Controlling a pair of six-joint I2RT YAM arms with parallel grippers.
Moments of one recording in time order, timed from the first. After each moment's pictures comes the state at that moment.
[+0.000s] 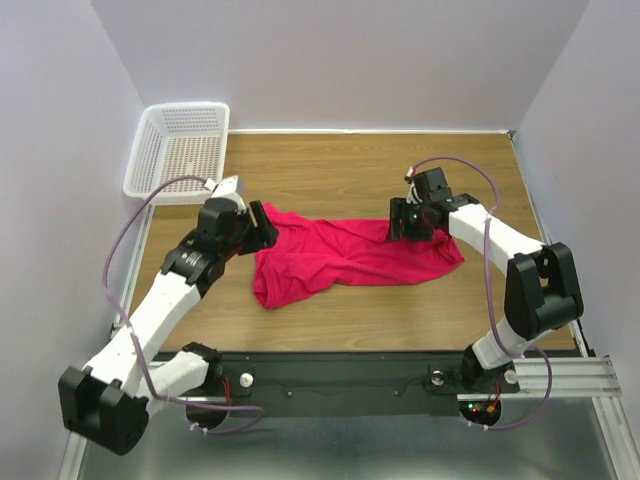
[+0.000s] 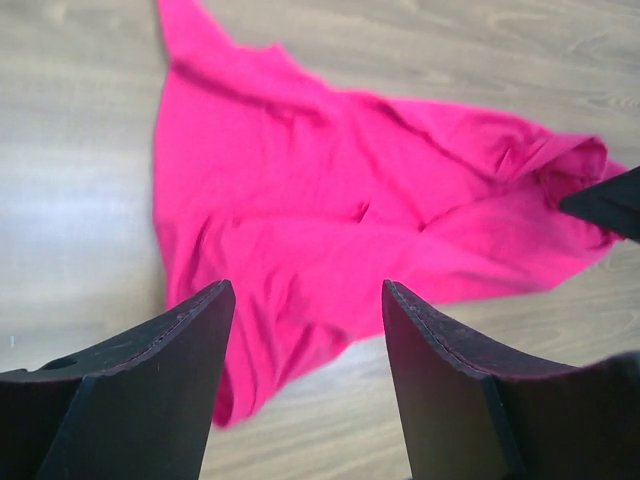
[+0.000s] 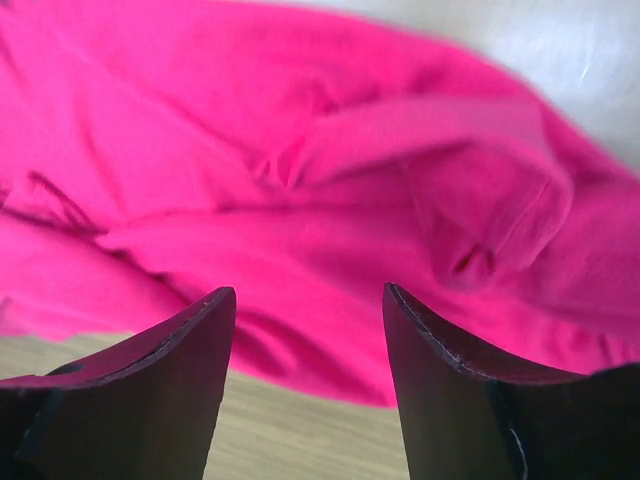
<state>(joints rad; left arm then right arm) -0.40 0.93 0.80 -0.44 -0.03 -0.55 0.31 1.58 1.09 -0.52 -0.12 0.32</state>
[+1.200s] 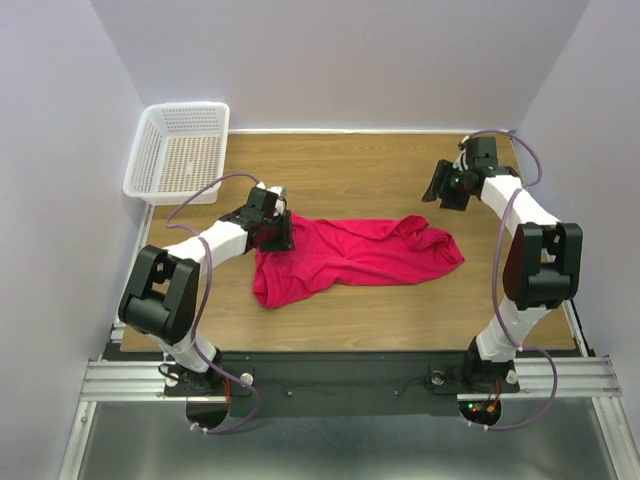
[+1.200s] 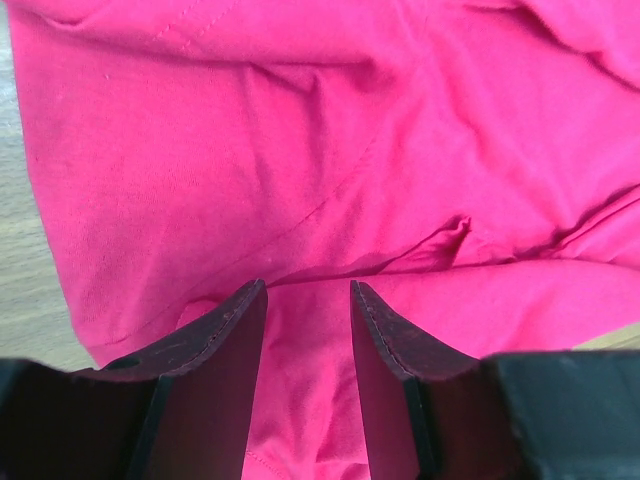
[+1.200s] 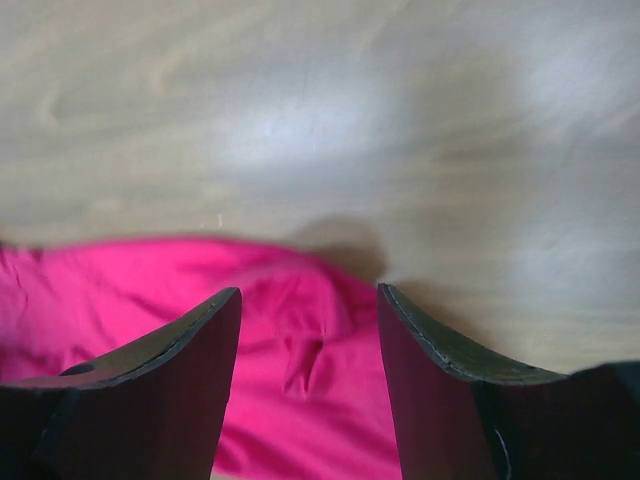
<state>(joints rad) -0.41 1.59 0.93 -0.27 0.10 -0.40 -0.02 1.79 1.40 -0.52 -0.17 0.33</state>
